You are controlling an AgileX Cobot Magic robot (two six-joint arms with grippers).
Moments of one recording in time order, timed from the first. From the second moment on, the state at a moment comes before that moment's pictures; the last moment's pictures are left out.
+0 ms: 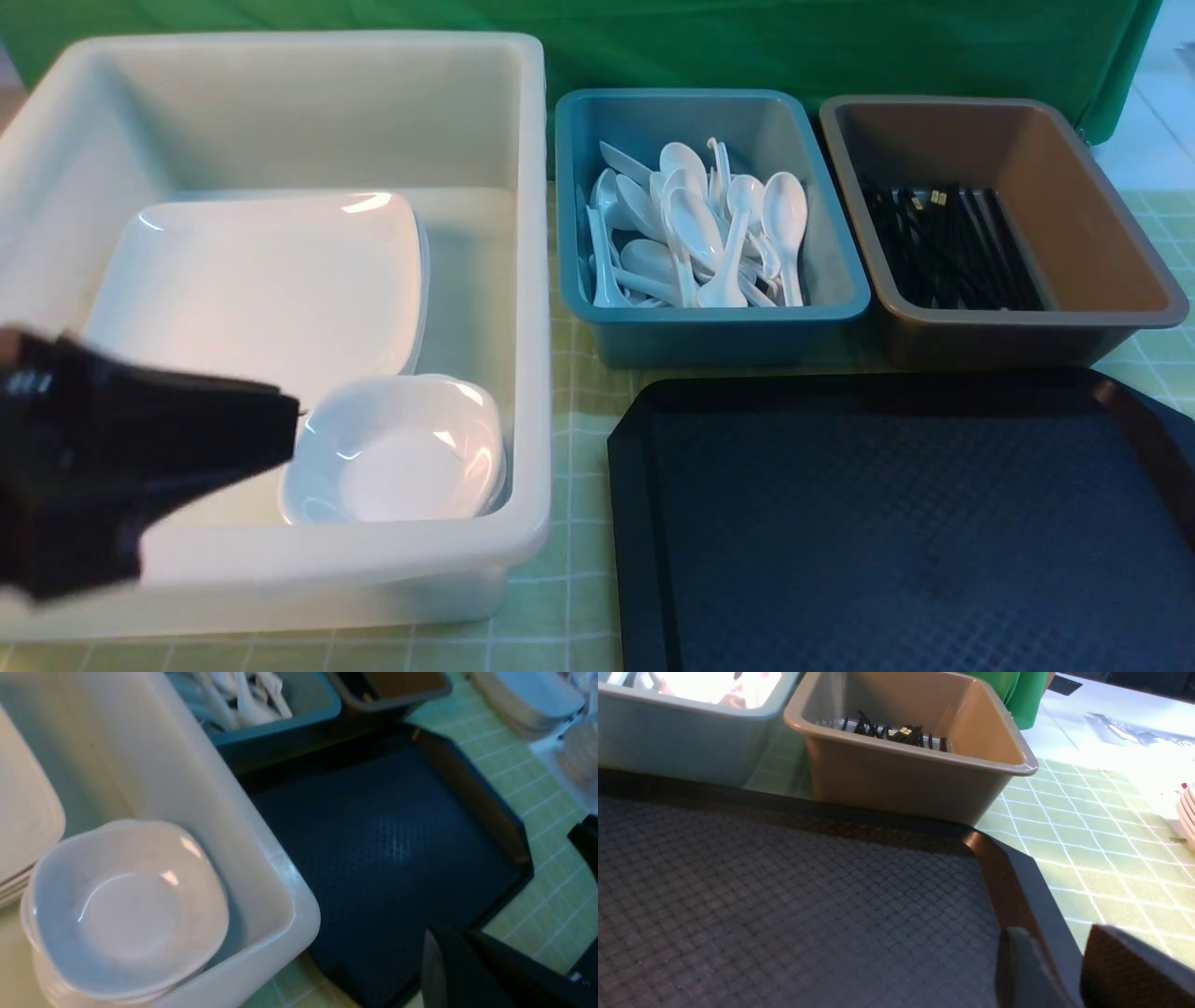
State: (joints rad) right arm 0.04 0.00 0.01 -0.19 0.25 0.09; left arm -0.36 0.63 -0.82 -0.48 0.75 0.13
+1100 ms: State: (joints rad) right arm 0.04 0.00 0.01 -0.19 0.25 0.09; left arm -0.30 0.06 -0.20 -0.12 0.24 0.02
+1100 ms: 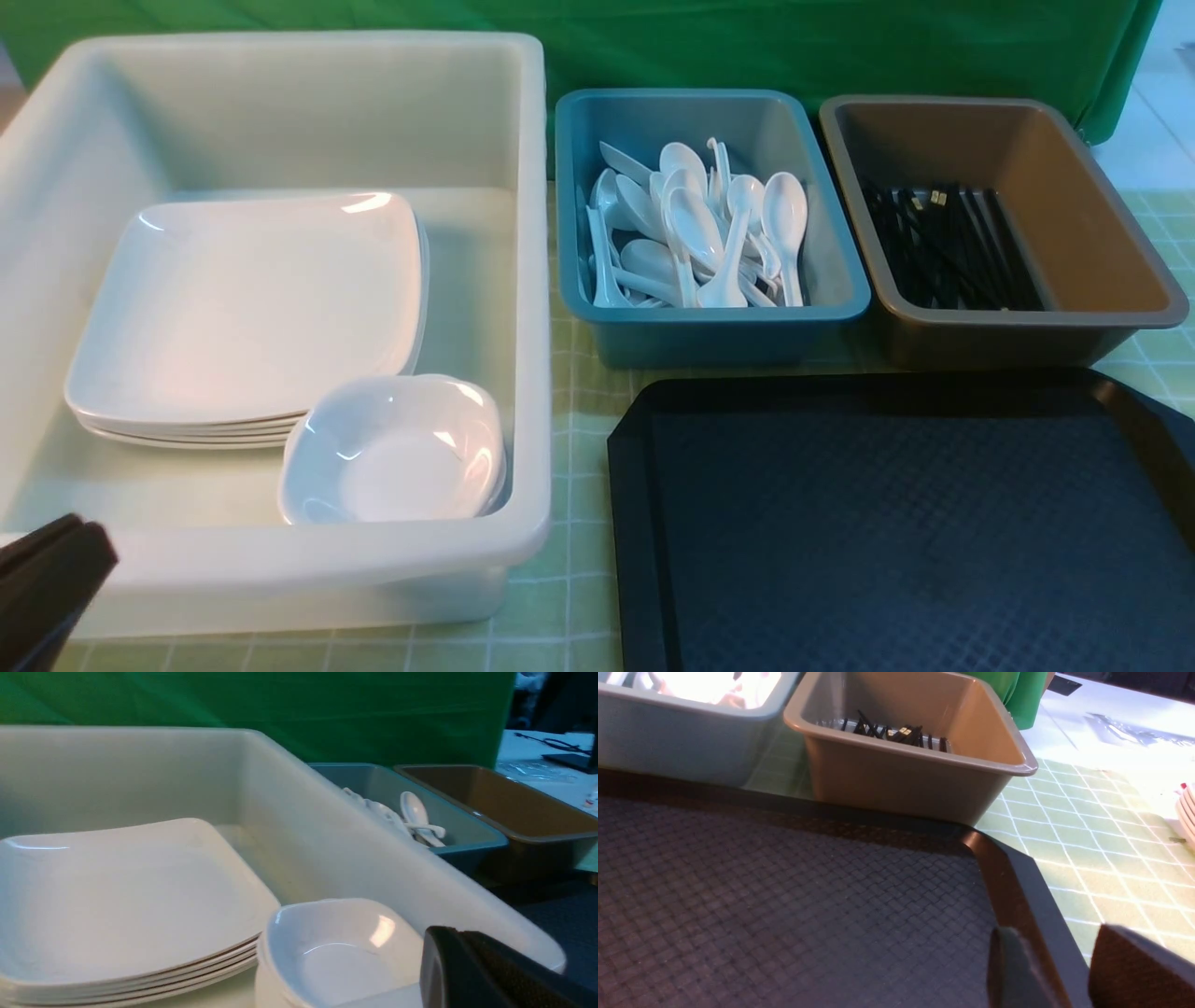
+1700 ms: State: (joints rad) right arm 0.04 0.00 0.01 -0.19 0.24 0.09; left arm 0.08 0.00 0.01 -0.06 0.18 -0.06
